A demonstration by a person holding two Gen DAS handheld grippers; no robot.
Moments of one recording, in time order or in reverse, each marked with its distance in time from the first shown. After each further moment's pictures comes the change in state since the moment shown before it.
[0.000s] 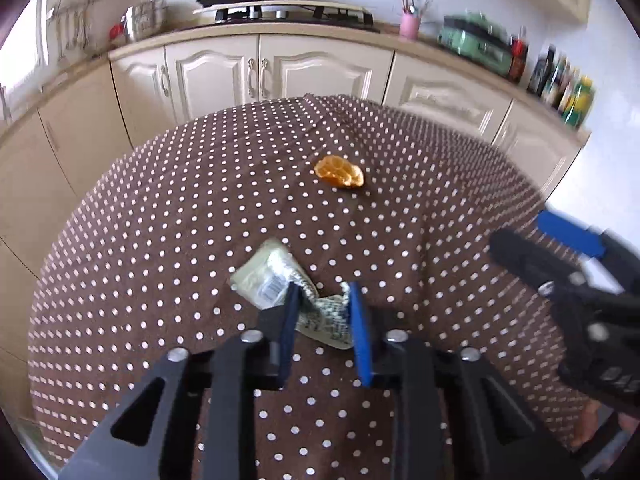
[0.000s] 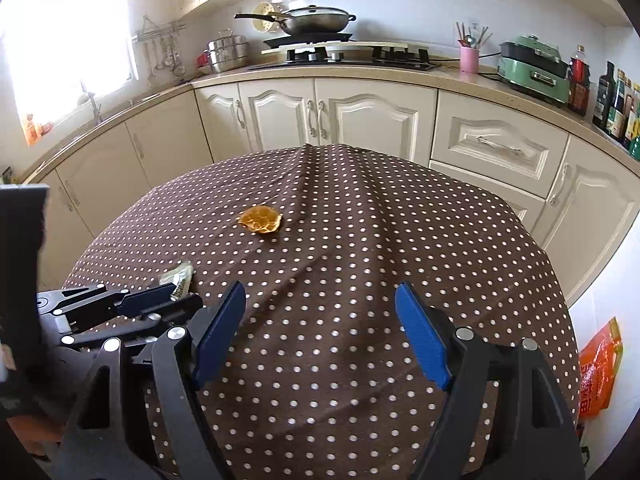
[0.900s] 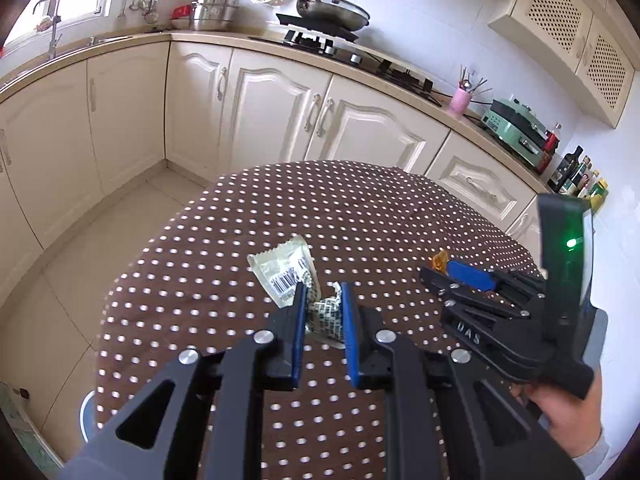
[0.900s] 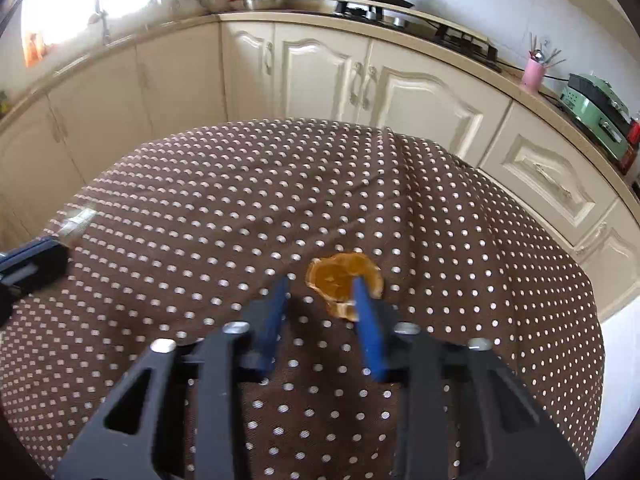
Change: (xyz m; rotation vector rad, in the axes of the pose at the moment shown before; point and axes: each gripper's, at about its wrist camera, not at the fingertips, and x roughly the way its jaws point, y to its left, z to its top) left arm -0.037 0.119 0.020 -0.204 -0.141 0.001; right arm 0.113 0.079 0.042 -0.197 0.145 -0.070
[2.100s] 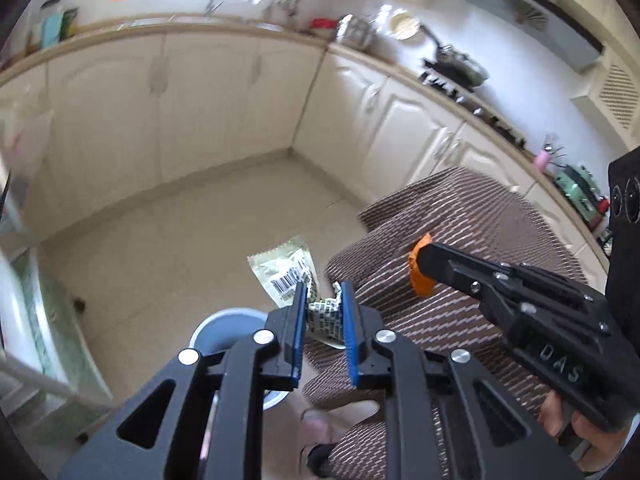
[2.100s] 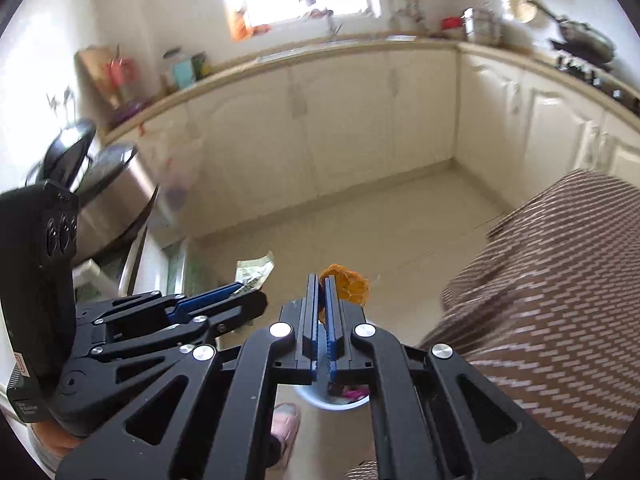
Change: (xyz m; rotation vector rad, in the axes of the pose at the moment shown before) left arm -0.214 0.255 -0.172 -0.268 -0.074 0.228; right arm -0.118 0.361 -0.078 -0.264 -0.047 0.648
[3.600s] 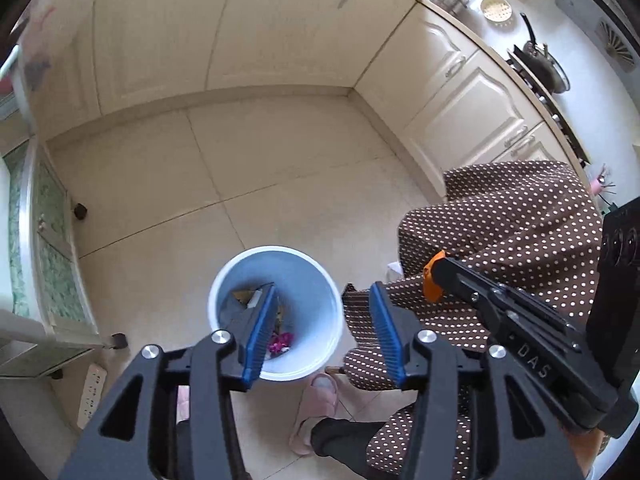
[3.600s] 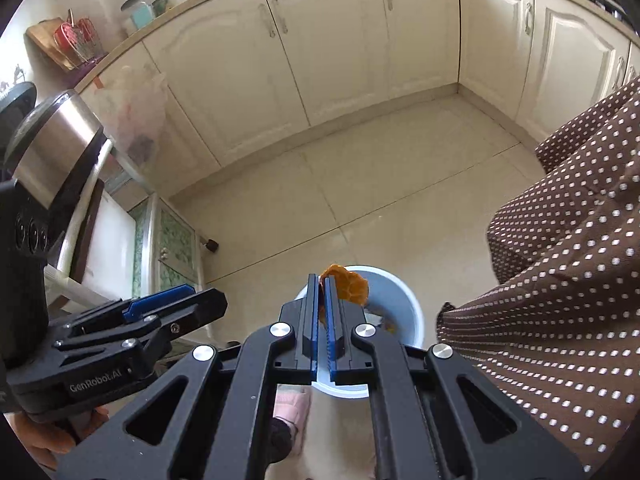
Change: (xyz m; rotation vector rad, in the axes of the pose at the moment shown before) left arm 0.102 0.117 -0.042 -0.238 0.182 0.056; right arm 0.143 -0.018 -0.031 0.114 0.183 -0.015
